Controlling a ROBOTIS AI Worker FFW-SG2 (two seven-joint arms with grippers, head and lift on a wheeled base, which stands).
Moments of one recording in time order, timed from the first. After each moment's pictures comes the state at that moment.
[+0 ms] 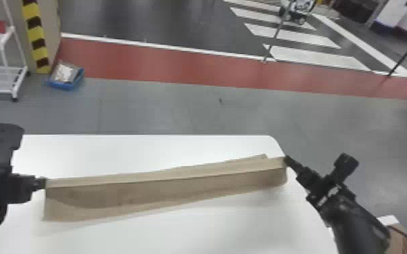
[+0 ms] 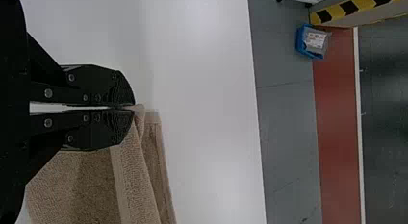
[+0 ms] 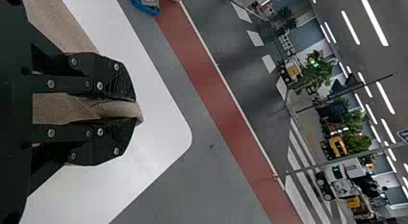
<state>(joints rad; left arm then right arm) -0.22 0.15 -0.12 -1.53 0.14 1.06 -0.05 -0.42 -0.33 -0.72 -0.66 -0.11 0.16 0.57</state>
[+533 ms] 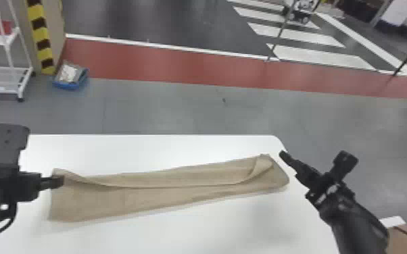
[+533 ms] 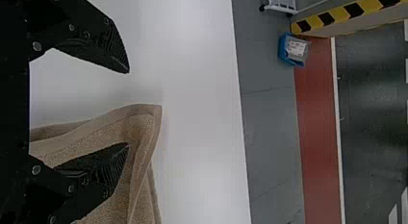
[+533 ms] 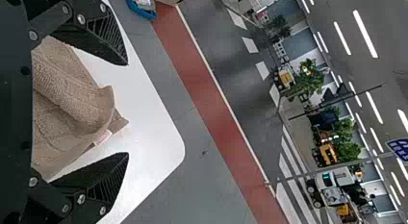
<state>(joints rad) -0.18 0.15 -0.12 -1.54 0.15 0.96 -0.01 -0.42 -0.33 -0.67 -0.64 -0.16 0.12 0.57</state>
